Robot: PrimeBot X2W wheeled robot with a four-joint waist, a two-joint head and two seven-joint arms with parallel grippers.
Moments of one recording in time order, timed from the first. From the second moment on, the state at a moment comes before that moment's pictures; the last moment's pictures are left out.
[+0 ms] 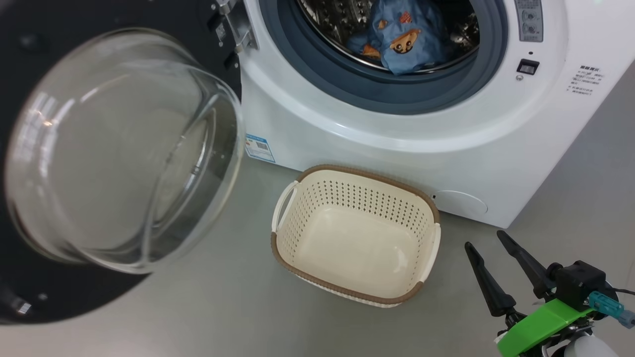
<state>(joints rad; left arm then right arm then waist) -0.67 0.73 0.21 0.60 -1.33 -0.11 1.00 -0.12 -0.34 0.24 0.21 0.43 0.13 -0.25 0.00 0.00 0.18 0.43</state>
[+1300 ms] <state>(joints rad) -0.53 0.49 -0.02 0.02 -1.53 -0.11 1.26 -0.04 -0.28 0.17 0.20 0.43 0.13 -0.25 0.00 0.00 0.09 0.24</state>
